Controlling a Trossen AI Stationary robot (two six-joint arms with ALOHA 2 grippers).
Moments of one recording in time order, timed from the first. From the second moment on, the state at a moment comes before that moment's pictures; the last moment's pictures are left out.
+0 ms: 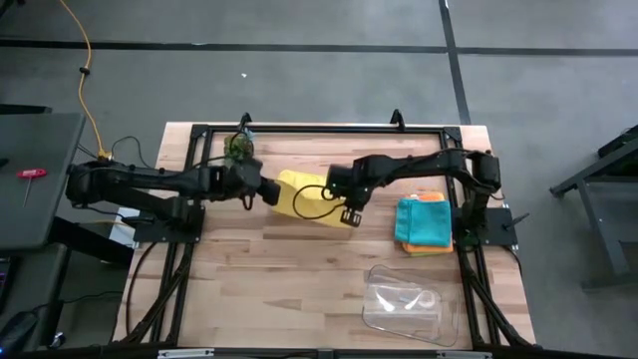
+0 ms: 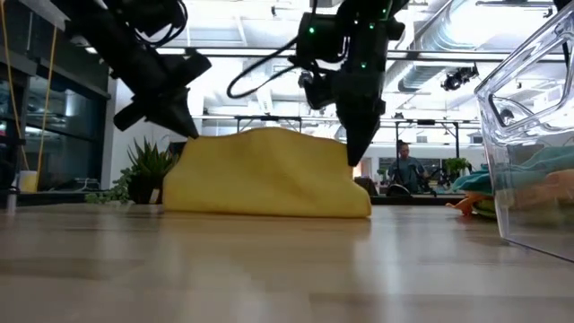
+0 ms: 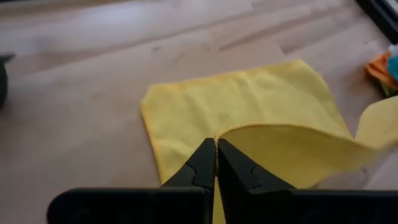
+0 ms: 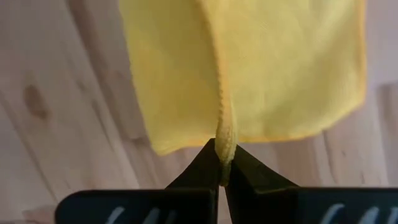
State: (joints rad) left arm 0.26 1.12 0.61 -0.31 -0.38 -0.83; right arm -0.13 1.86 1.41 -0.93 -0.06 0.16
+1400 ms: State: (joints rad) left arm 0.30 1.34 0.61 -0.21 -0.46 -0.72; right arm -0.20 1.86 1.29 -0.90 0.05 0.47
